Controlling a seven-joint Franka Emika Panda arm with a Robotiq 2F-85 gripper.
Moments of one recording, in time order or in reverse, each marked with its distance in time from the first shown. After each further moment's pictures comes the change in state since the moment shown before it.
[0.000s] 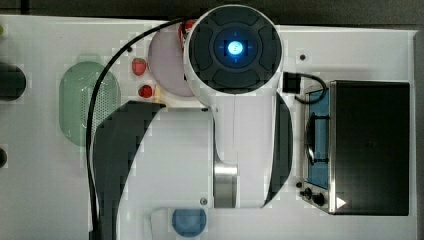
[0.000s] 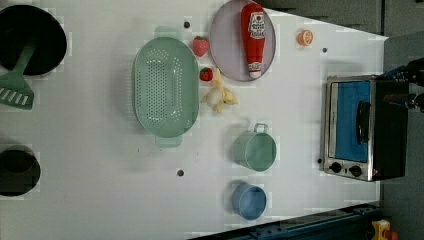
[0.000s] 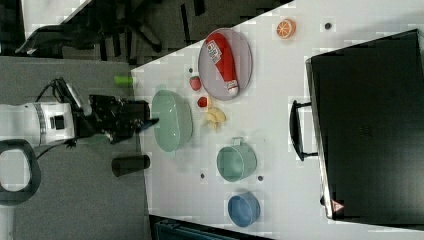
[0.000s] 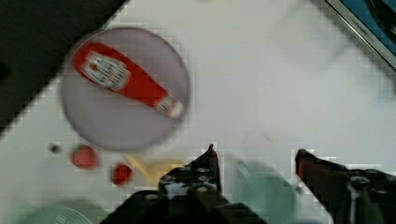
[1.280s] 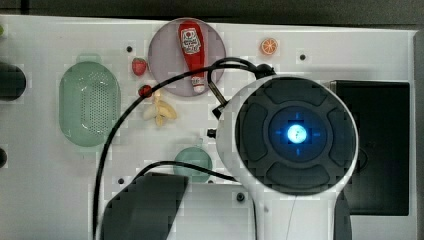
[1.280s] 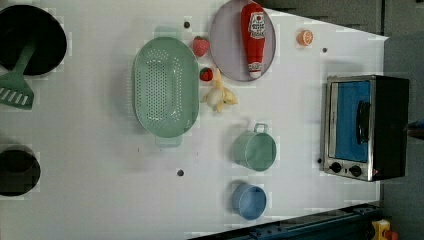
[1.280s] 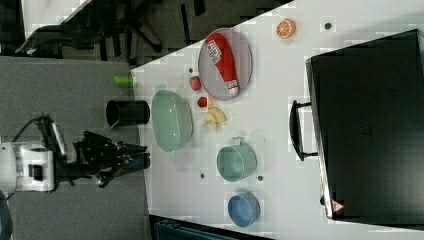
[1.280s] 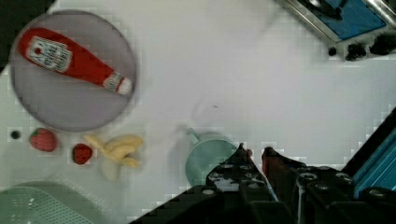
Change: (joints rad) arm -0.007 -0.189 -0.049 -0.080 -0.010 -0.170 0.028
